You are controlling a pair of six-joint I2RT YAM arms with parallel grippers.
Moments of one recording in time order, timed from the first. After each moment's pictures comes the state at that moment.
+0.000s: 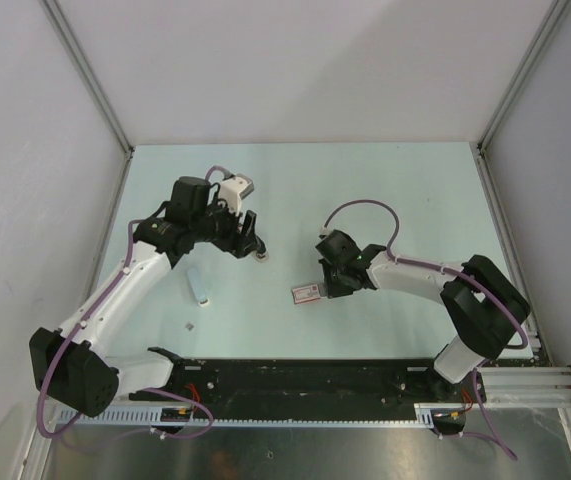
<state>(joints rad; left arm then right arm) -0.39 1.21 1.09 -0.60 0.37 0.09 0.79 1.61 0.92 -0.42 0.08 0.55</state>
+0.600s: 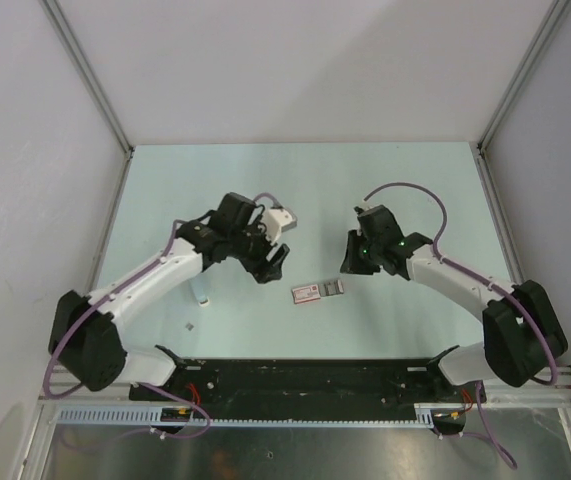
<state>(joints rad) -0.59 1.33 1.07 -0.60 0.36 0.22 0.58 1.39 0.91 -0.41 -0.07 0.55</state>
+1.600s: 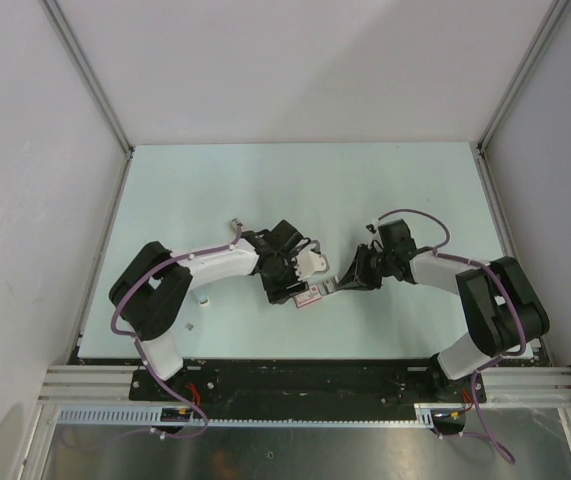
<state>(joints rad) -0.78 1.75 1.06 -0.56 0.18 0.51 0.36 1.56 0.68 -0.09 -0.53 0.67</state>
